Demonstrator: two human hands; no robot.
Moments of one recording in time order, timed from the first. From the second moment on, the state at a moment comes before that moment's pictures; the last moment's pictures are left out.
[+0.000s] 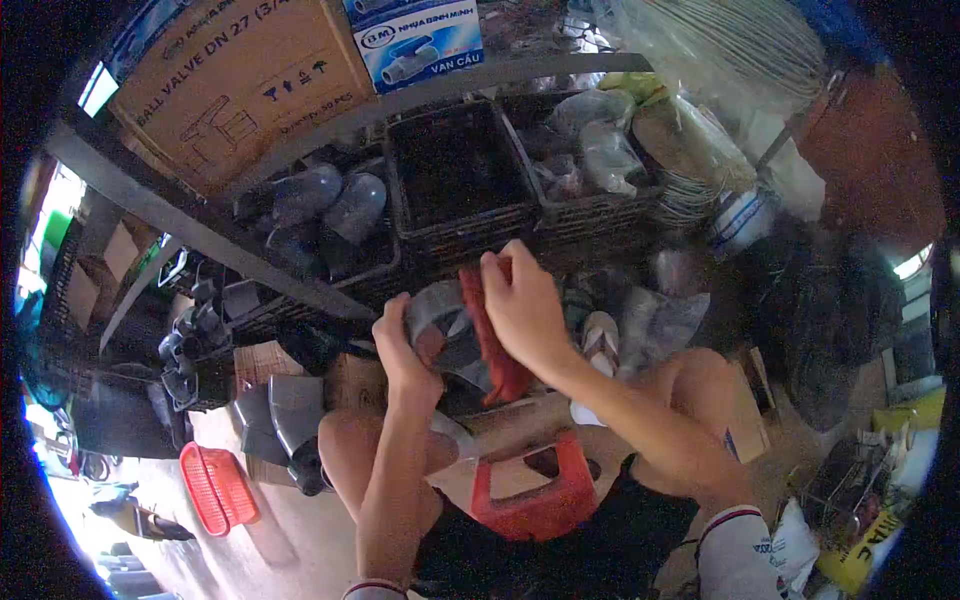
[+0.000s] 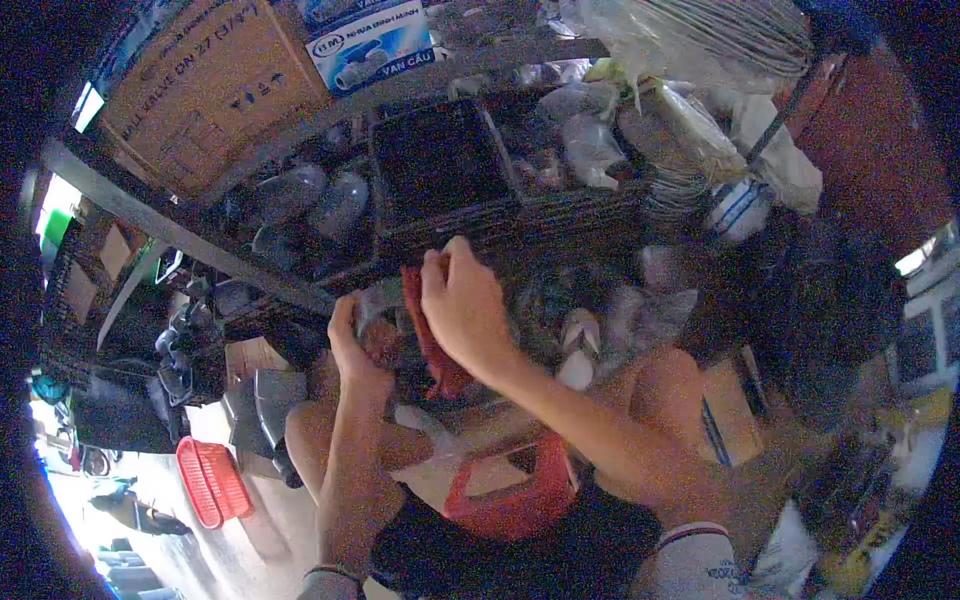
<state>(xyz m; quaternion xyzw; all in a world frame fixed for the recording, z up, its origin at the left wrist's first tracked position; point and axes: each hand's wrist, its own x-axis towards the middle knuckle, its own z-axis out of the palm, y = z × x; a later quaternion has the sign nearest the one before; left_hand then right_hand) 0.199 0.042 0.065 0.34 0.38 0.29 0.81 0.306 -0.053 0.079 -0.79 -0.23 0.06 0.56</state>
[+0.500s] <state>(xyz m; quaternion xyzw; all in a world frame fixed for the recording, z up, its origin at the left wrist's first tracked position) 0.203 0.018 0.058 0.21 0.27 0.21 0.91 0.337 -0.060 0.077 -0.78 -0.23 0.04 0.58</state>
